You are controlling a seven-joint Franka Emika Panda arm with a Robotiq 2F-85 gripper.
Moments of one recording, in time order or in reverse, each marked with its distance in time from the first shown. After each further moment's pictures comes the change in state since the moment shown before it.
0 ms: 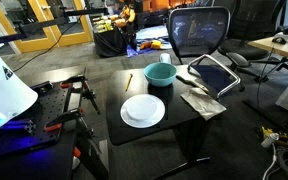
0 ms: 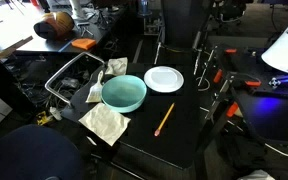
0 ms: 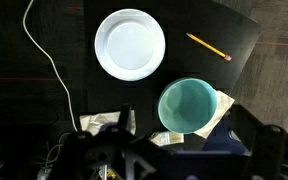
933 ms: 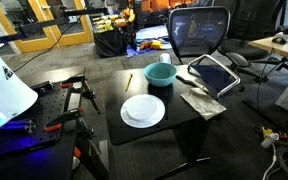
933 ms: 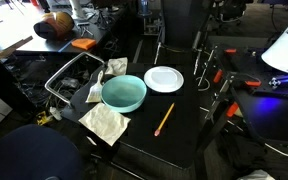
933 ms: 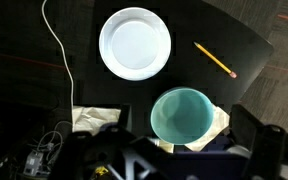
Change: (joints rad) arm 0.008 0.000 0.102 -0.034 -0.089 0.046 0.001
